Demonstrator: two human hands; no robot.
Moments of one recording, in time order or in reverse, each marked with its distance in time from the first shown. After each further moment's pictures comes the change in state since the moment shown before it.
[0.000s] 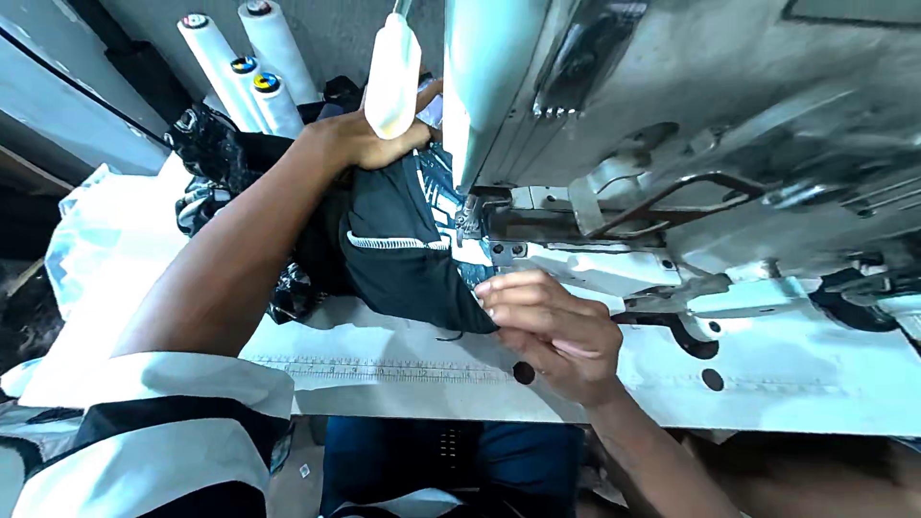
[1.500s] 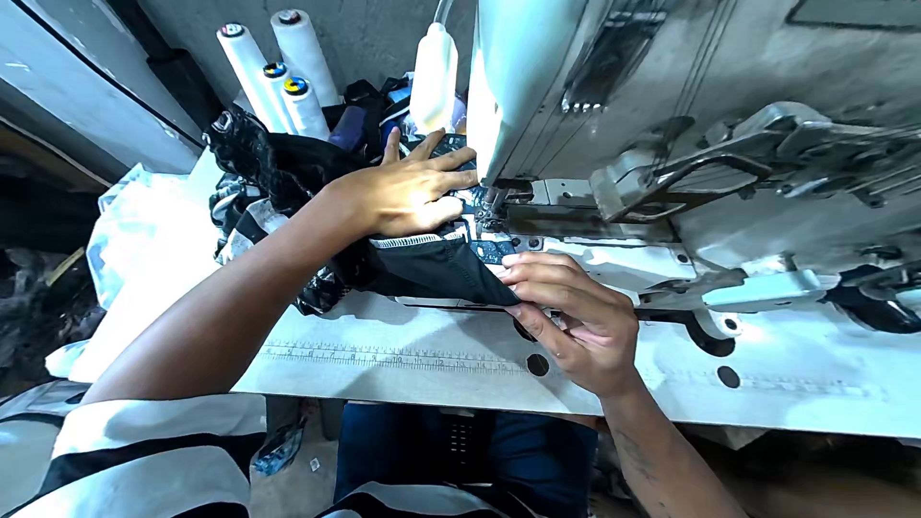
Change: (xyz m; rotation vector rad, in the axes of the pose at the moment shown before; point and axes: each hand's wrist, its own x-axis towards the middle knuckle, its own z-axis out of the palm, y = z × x) left_hand -0.054 0.121 -0.028 0.096 -0.322 -0.120; right_hand -0.001 -0.005 -0.001 -0.176 0.035 0.046
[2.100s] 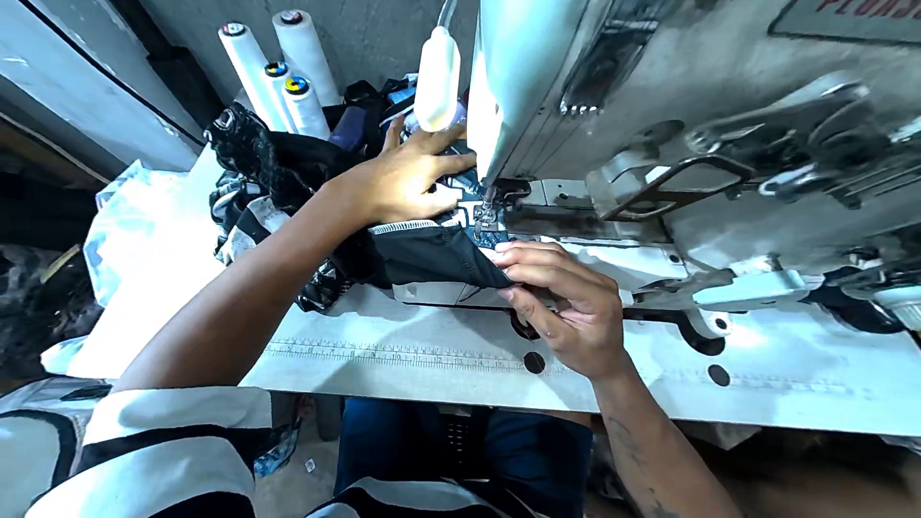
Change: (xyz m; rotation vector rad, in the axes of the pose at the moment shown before) left_hand 0.008 -0.025 0.017 -0.006 0.299 0.145; right_hand 0.007 0.002 0.002 -0.015 -0.017 0.062
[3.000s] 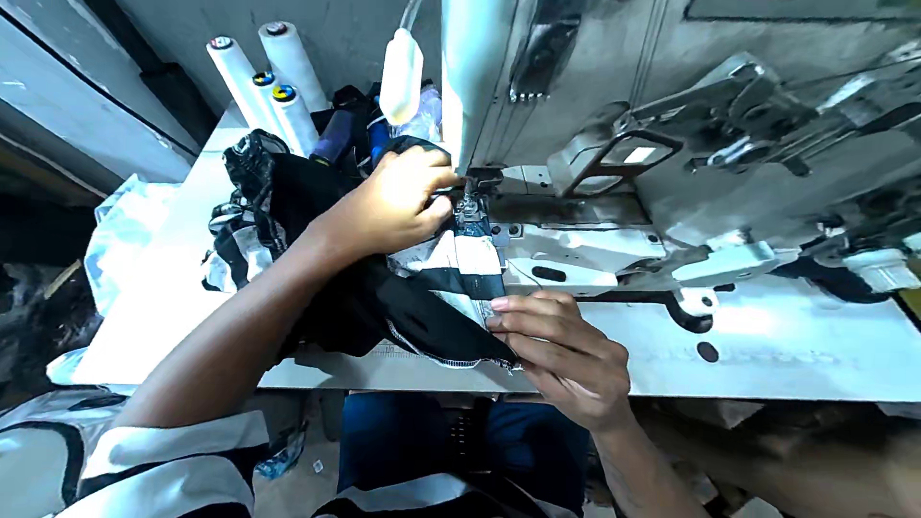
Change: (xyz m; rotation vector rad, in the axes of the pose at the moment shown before) left_hand -0.012 0.040 0.000 -0.125 0.120 0.003; right_hand -0.050 -0.027 0.000 -0.123 0.033 -0.209
